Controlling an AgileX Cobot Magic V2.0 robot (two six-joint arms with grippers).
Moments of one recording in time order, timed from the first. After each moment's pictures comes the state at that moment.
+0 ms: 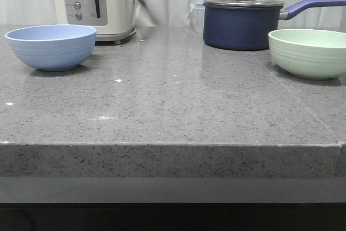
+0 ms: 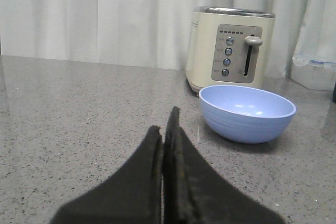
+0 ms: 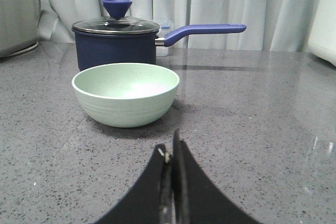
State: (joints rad) left arm -0.03 0.00 0.00 0.03 0.00 -0.09; right arm 0.01 -0.01 0.03 0.03 0.02 0.01
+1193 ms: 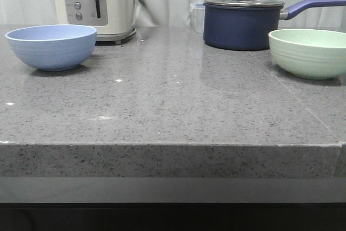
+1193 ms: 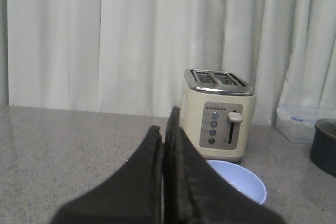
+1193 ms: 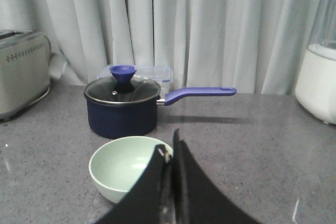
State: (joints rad) left arm -0.03 0.20 -0.62 0.03 0.42 -0.09; right arm 0.01 0.20 -0.55 0.03 0.41 0.01
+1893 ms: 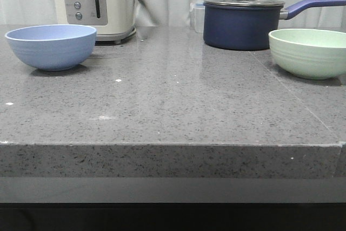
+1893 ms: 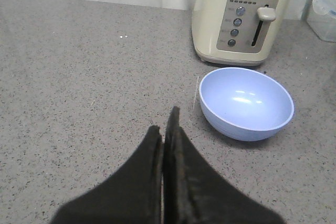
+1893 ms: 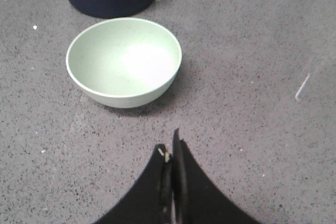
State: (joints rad) left arm -0.03 0.55 -0.71 0.03 0.58 -0.09; right arm 0.01 0.61 -0.67 0.03 0.62 0.01
